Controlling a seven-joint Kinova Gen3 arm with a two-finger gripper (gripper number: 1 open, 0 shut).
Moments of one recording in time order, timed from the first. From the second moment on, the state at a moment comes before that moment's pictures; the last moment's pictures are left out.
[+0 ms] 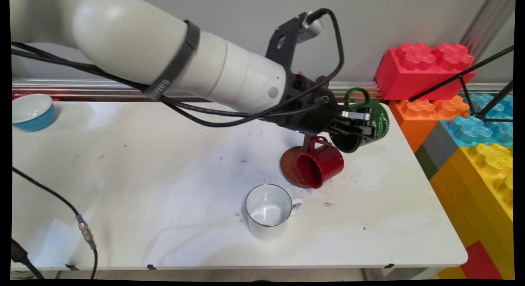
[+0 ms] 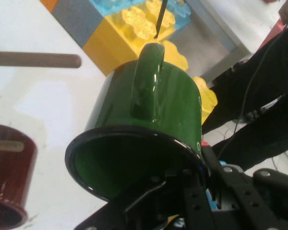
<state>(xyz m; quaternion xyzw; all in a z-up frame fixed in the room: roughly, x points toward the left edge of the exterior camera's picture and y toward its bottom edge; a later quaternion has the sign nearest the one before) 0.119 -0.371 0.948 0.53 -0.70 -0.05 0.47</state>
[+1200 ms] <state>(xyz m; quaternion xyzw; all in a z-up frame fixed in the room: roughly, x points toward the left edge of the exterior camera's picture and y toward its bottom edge) 0.201 -0.357 1.003 0.51 -0.80 -0.03 0.32</state>
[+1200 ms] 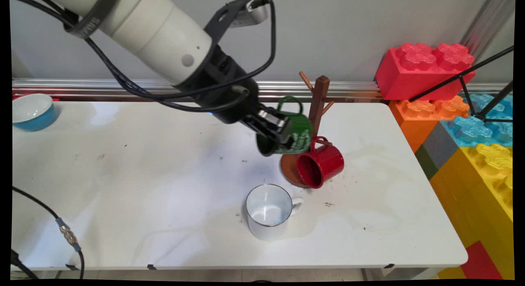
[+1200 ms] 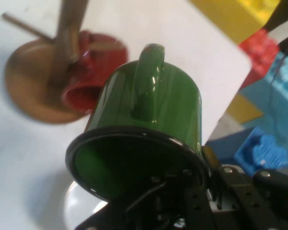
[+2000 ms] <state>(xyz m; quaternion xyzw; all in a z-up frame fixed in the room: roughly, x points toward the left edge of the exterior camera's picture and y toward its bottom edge) 0.232 -0.375 1.012 0.50 -0.85 0.02 0.16</state>
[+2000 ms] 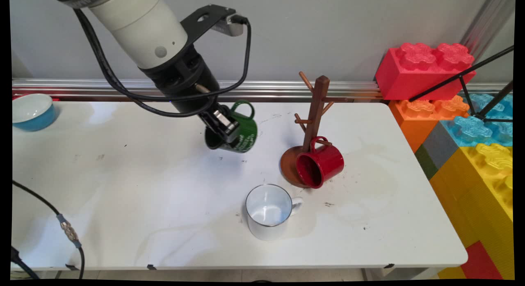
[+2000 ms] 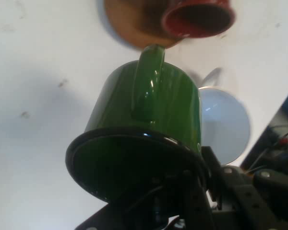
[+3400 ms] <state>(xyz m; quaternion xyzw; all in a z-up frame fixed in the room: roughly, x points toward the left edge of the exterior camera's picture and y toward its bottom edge) 0.232 -0.411 0.947 0.45 -0.89 0.02 -0.03</state>
